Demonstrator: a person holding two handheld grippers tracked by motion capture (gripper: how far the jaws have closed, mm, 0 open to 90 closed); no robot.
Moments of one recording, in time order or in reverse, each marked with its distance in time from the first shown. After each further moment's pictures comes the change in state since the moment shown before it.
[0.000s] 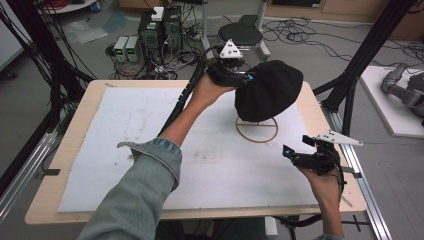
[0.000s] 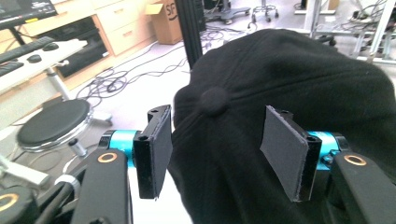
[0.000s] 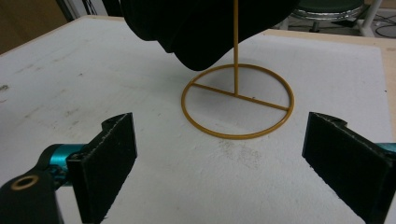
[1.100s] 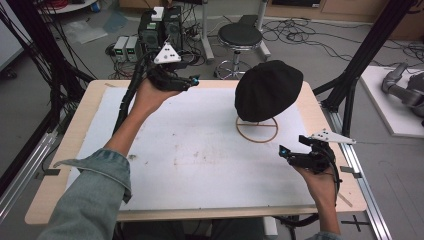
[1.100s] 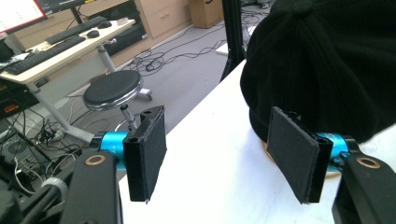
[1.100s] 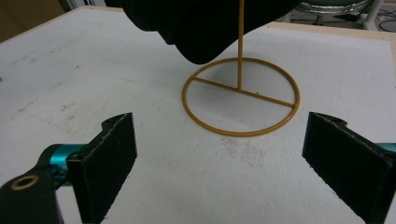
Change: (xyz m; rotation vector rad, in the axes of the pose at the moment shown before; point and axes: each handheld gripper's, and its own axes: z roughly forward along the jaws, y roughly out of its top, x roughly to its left) left arm 0.054 -0.056 -0.116 0.046 0.131 -0.015; right arm 0.003 -0.001 0.011 0.031 0.000 -0.008
